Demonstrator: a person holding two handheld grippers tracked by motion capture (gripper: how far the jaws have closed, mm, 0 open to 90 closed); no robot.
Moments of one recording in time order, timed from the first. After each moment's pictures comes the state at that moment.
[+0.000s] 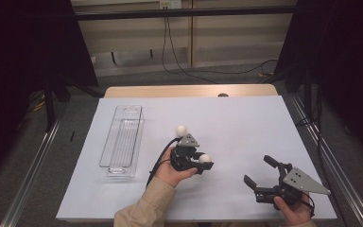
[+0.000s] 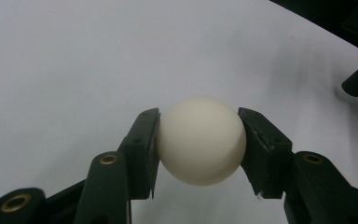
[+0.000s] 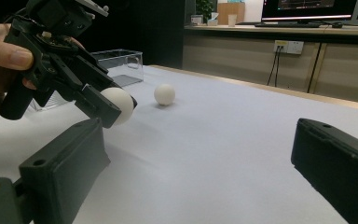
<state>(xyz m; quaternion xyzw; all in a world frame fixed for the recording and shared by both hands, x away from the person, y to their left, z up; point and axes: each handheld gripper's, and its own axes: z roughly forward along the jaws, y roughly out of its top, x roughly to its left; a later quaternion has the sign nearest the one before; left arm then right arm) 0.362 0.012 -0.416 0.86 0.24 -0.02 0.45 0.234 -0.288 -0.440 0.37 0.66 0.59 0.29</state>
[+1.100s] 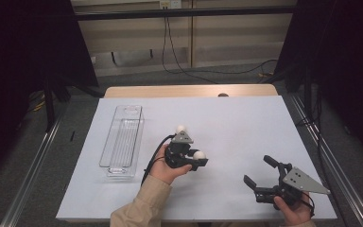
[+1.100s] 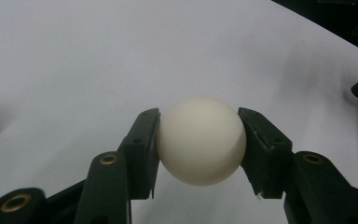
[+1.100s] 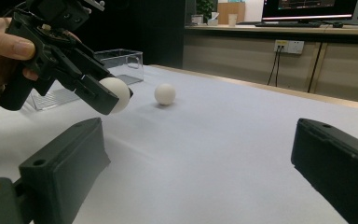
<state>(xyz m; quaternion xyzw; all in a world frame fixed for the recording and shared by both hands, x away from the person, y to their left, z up) 0.368 0.026 -0.410 0.86 0.26 -0.01 0.45 0.234 -0.288 -0.441 0.37 0.66 0.59 0.29</state>
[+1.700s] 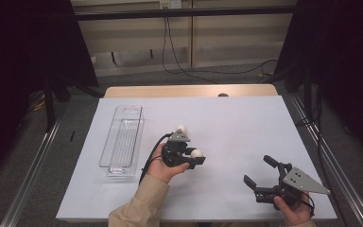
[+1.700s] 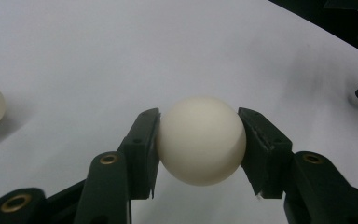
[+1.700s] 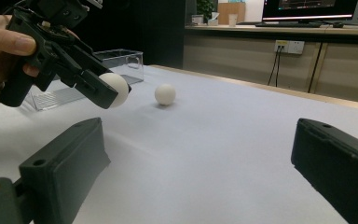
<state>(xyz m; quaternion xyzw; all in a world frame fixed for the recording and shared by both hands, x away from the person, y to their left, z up) 0.371 0.033 -0.408 0.85 0.27 -0.01 0.45 0.234 -0.288 -0.441 0.37 0.66 0.59 0.29</state>
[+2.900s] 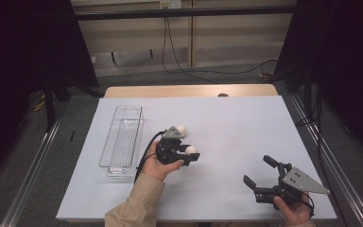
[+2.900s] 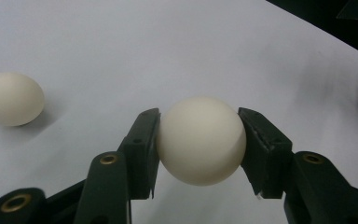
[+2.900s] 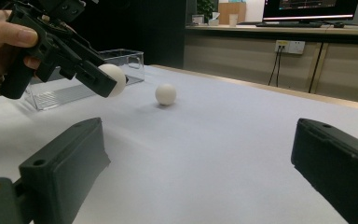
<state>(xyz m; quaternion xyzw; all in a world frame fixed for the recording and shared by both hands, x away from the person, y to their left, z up) 0.376 0.047 -0.402 0.85 0.29 0.01 0.45 0.234 -0.287 -0.441 0.37 0.66 0.59 0.29</state>
